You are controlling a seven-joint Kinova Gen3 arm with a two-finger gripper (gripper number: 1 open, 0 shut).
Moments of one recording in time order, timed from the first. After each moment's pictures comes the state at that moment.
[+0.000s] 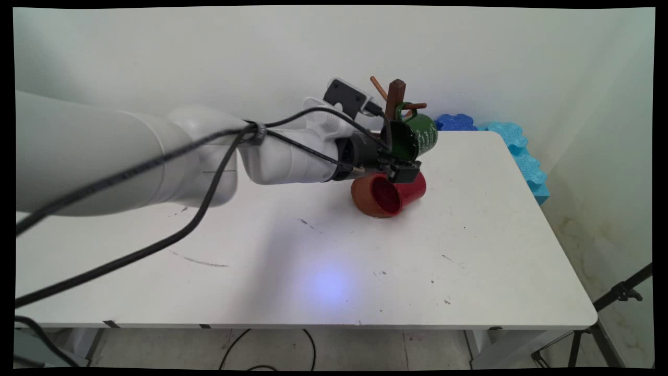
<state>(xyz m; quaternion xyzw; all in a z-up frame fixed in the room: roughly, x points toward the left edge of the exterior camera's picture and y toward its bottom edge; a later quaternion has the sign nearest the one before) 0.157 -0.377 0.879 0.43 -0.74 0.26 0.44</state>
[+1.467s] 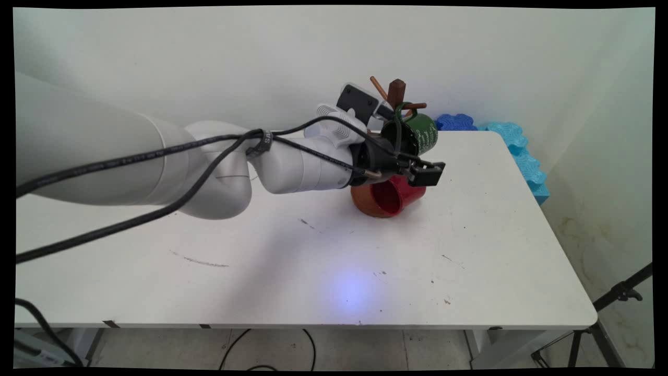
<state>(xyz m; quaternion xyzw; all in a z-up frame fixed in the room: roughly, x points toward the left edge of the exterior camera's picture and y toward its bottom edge) 0.141 -0.377 0.872 0.42 -0.72 0.23 0.50</state>
